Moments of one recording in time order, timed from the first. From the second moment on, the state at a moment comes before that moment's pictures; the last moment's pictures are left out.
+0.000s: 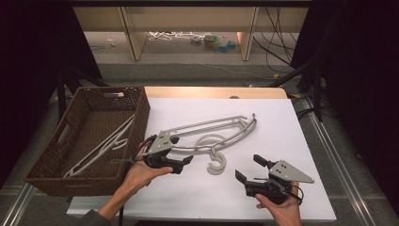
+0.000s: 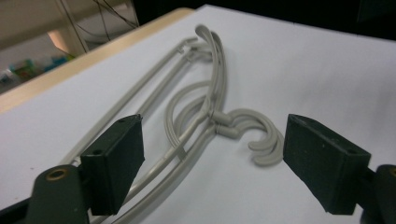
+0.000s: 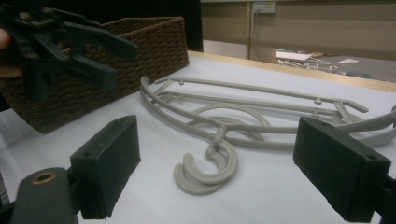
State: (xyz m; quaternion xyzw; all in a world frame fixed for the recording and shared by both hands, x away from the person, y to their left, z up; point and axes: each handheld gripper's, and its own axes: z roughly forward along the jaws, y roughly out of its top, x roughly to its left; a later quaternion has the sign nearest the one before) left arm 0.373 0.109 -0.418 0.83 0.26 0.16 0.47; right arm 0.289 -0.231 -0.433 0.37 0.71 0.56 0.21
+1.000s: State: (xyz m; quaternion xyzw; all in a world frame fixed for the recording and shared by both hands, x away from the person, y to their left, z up) left arm 0.461 0.066 -0.463 0.92 0.23 0.09 0.29; right arm 0.290 -0.233 -0.435 0.37 0.71 0.57 0.21
